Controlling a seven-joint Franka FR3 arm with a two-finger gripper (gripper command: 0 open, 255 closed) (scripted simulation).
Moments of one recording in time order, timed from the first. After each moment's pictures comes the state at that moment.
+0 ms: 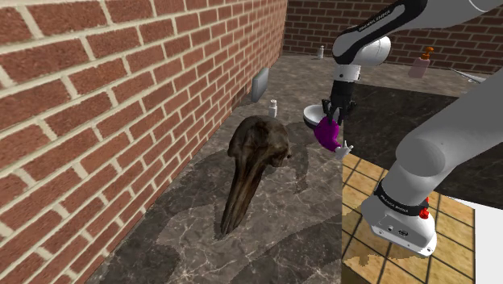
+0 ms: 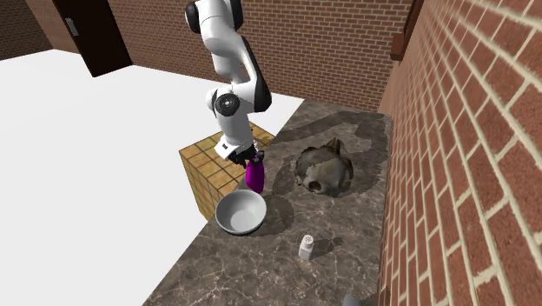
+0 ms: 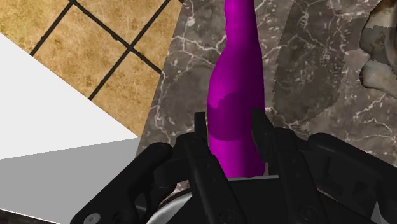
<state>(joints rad) -0.29 -0.34 -0.30 -2.62 0.07 2.01 0.22</state>
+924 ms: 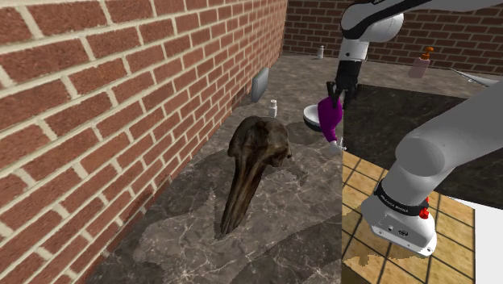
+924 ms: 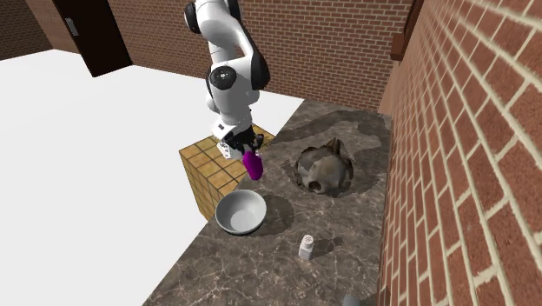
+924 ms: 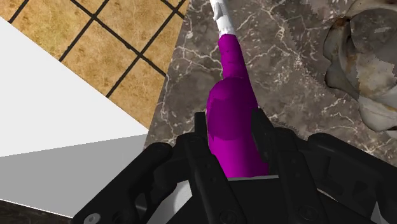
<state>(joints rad) -0.30 -0.44 -0.28 -2.50 0.05 1.80 0.27</state>
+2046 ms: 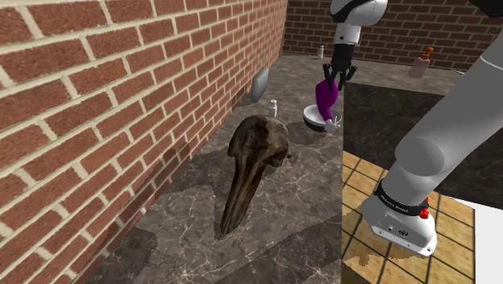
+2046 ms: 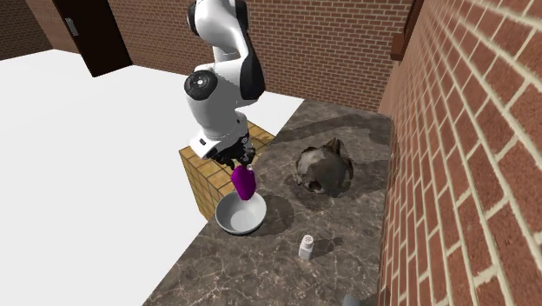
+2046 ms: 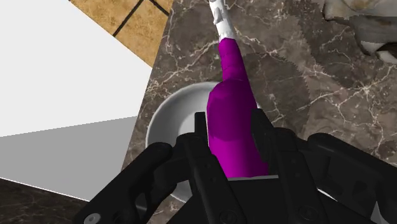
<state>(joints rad) -0.30 -0.12 -0.36 -2.12 0.09 1.71 0.14</state>
